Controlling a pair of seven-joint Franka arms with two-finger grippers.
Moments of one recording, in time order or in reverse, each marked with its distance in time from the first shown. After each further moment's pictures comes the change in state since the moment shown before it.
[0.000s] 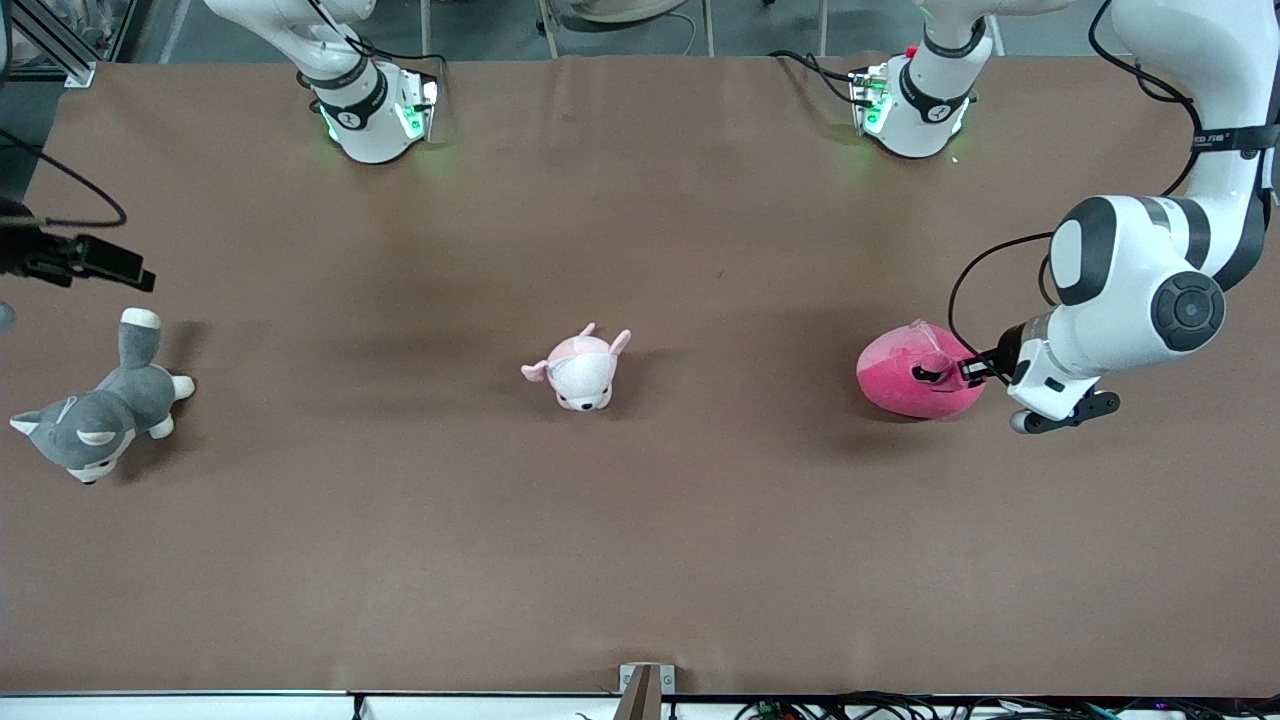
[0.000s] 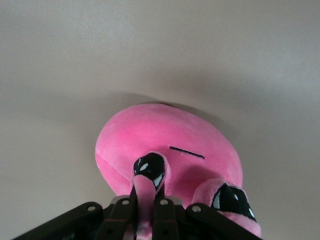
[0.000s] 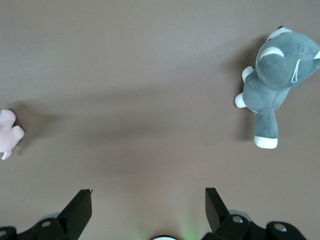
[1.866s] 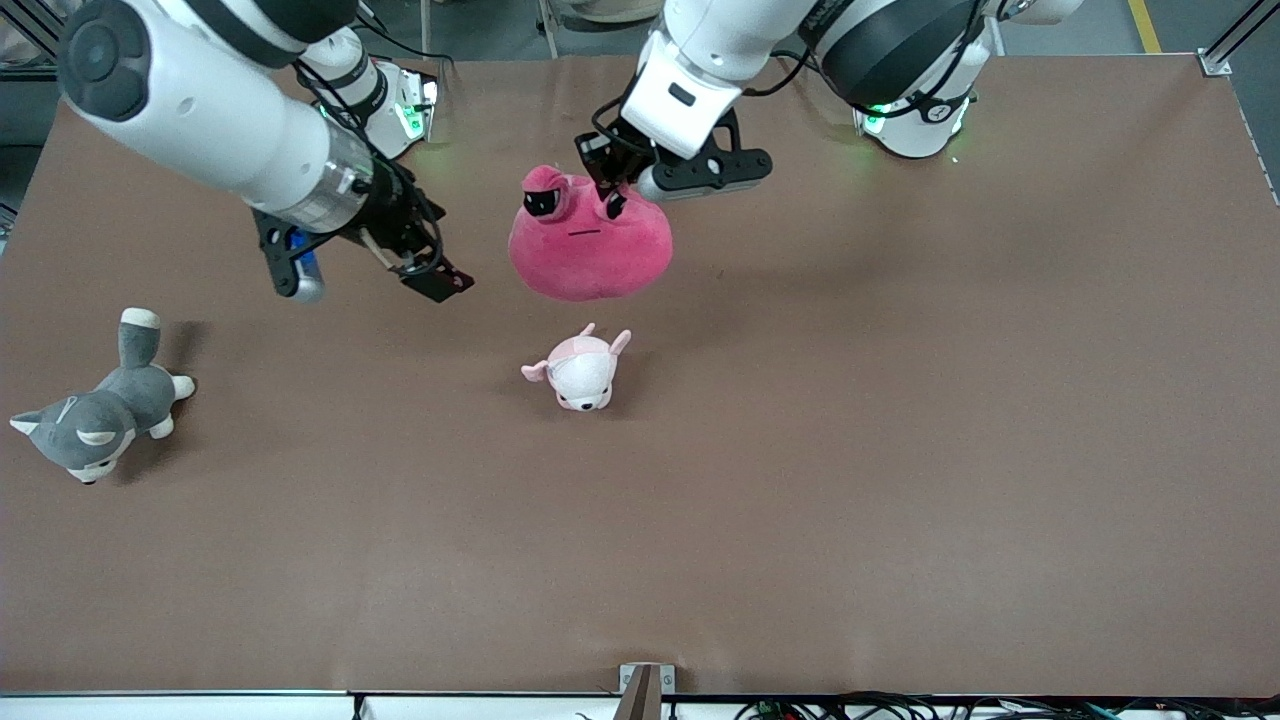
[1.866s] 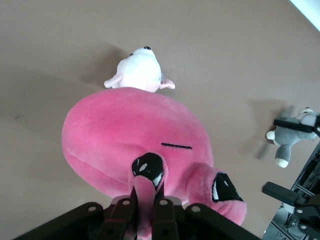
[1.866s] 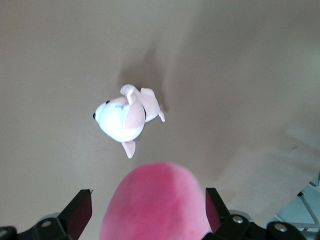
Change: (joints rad) left arm -0.313 0.028 -0.508 0.568 -0.086 -0.097 -0.889; right arm 0.512 0.031 0.031 0.036 0.321 0.145 1.595
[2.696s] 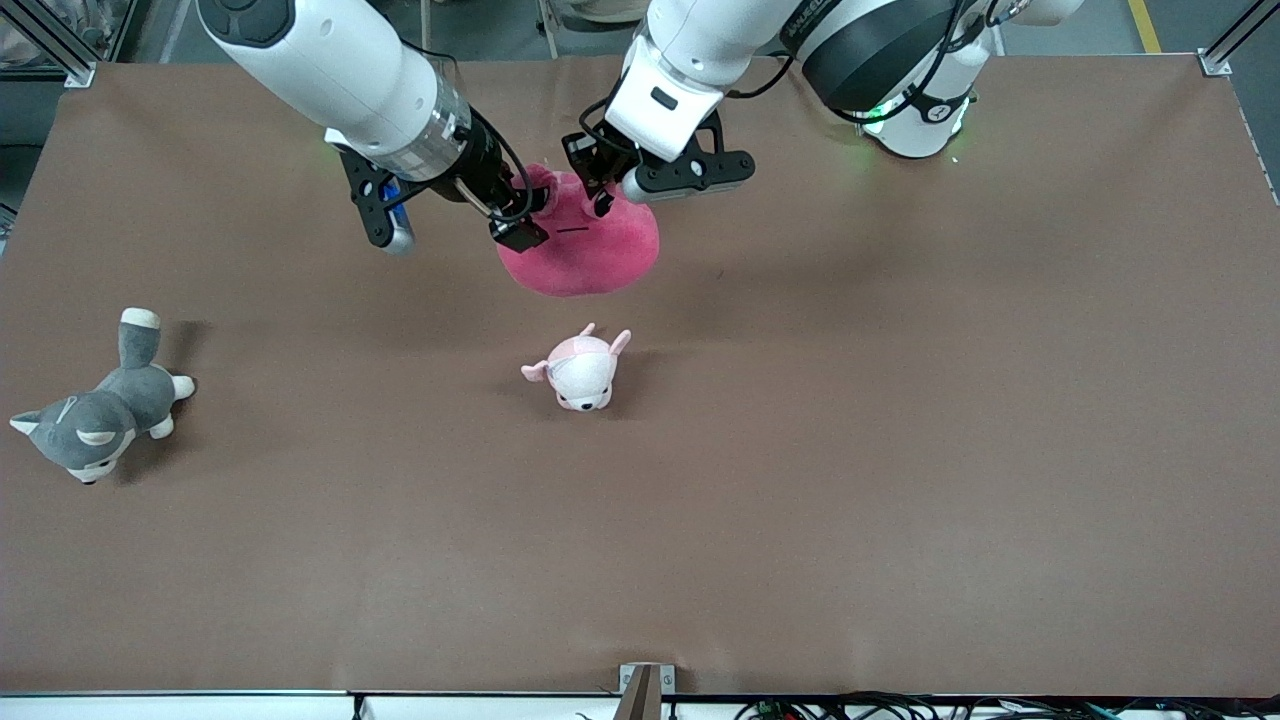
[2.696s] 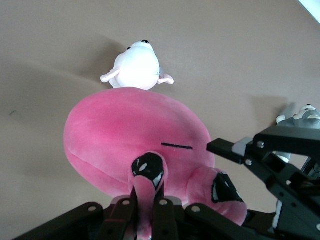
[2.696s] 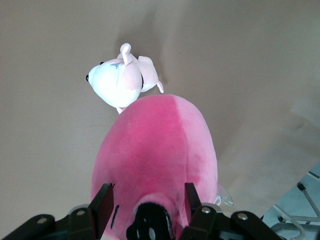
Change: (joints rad) left arm -0.010 0.014 0.002 0.006 0.000 0.006 -0.007; right arm 0.122 -0.005 0.000 0.000 0.010 0.041 0.100
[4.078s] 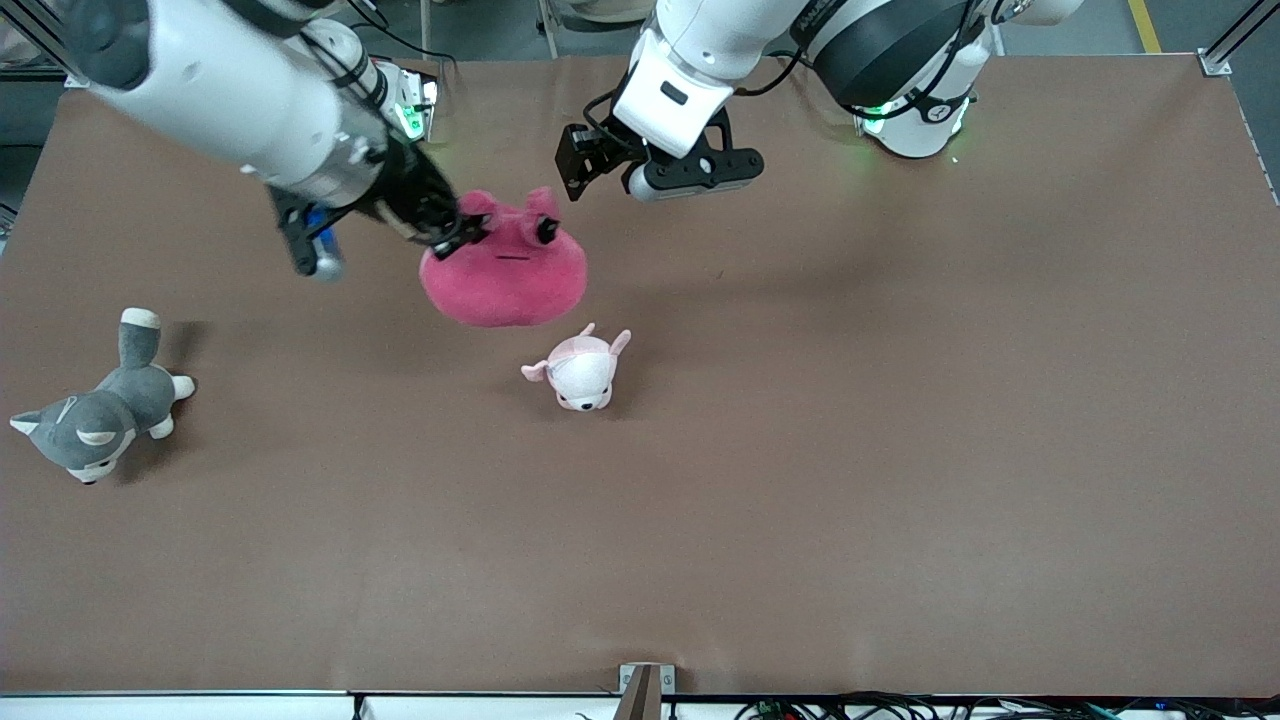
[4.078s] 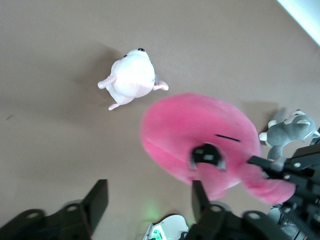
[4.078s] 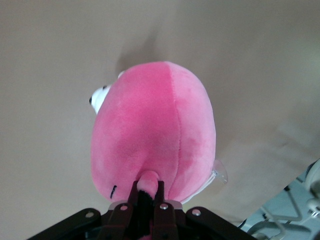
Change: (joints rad) left arm 0.014 -0.015 0.013 0.020 0.006 -0.004 0.000; right arm -0.156 -0.016 -0.040 -0.012 0.047 -0.097 -0.254
